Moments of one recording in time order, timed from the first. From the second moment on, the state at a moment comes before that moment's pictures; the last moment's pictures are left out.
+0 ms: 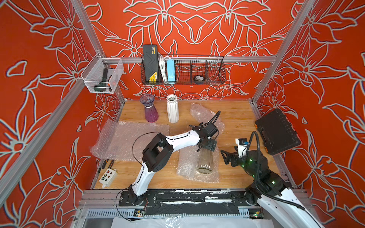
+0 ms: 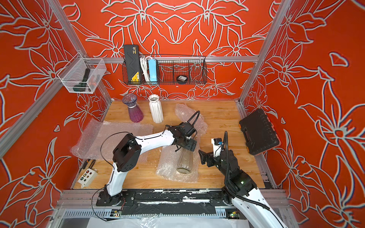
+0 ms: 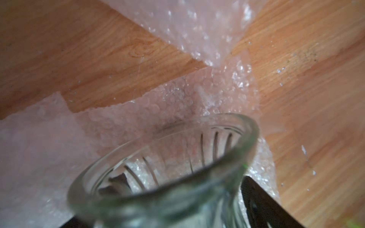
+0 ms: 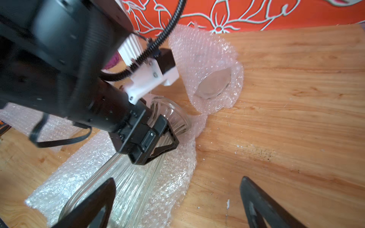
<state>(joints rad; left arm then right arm) -0.87 2.13 1.66 -0.66 -0.03 -0.48 0.54 0.34 0.38 -0.46 0.05 0.26</state>
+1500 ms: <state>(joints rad) -0.91 1.45 1.31 -0.52 -0.13 -0.39 0.54 0.59 0.44 -0.49 0.03 0.22</state>
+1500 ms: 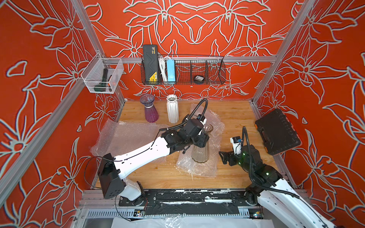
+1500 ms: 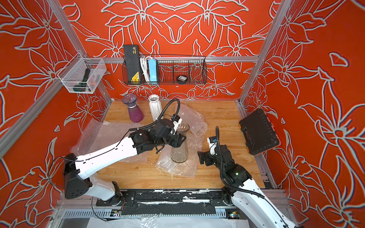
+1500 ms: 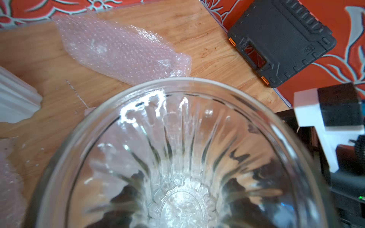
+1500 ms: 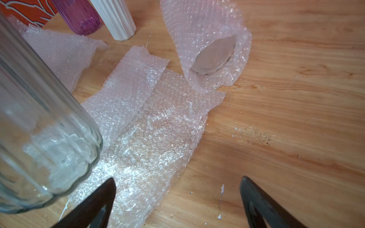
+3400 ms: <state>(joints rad) -0.57 2.04 1.36 0.46 -0.36 0.01 0.54 0.92 0.47 -0.31 -0.11 0.18</state>
